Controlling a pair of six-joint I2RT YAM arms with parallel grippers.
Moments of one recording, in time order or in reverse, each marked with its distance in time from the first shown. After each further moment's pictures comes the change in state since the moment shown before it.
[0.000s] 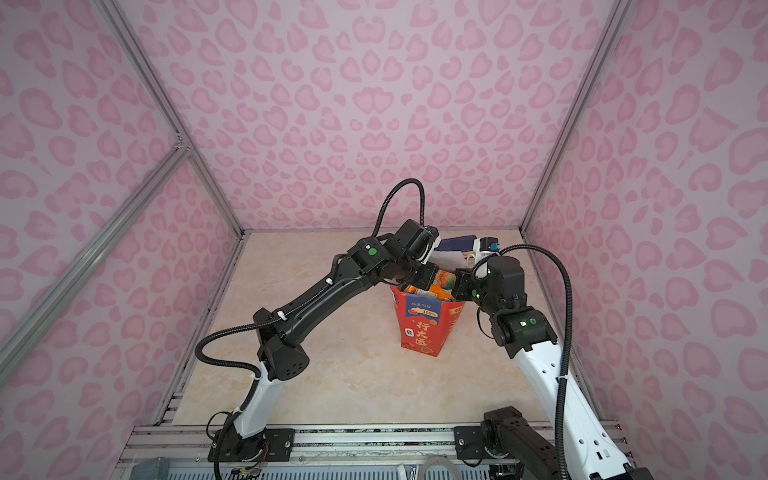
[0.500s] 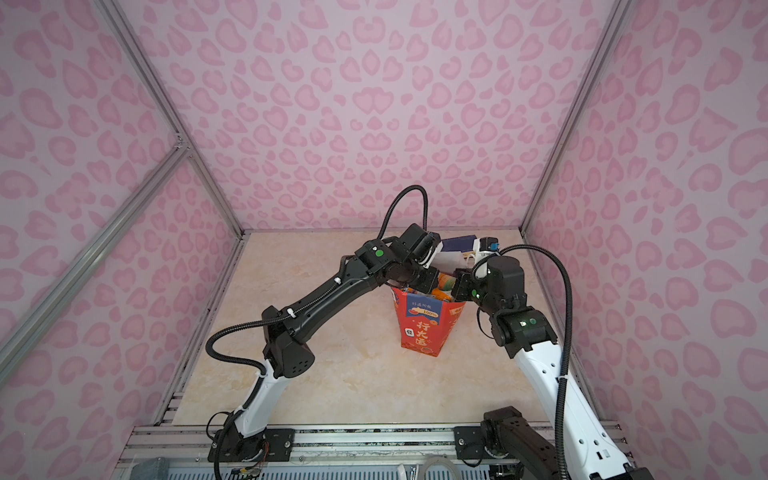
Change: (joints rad) left arm 0.005 0.022 0.003 0.000 0.078 -0.030; right arm 0.000 0.000 0.000 0.000 0.000 0.000
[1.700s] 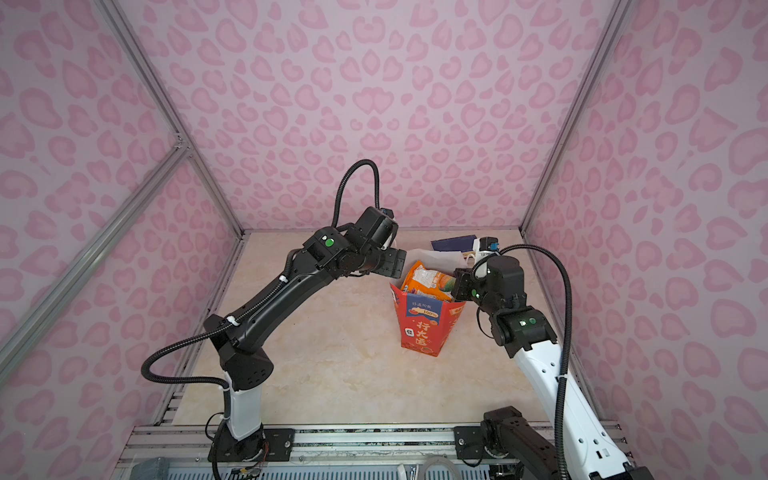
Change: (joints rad) left arm 0.077 -0.275 -0.205 -0.065 -0.348 -0.008; right arm 0.000 0.003 0.000 0.001 0.000 0.000
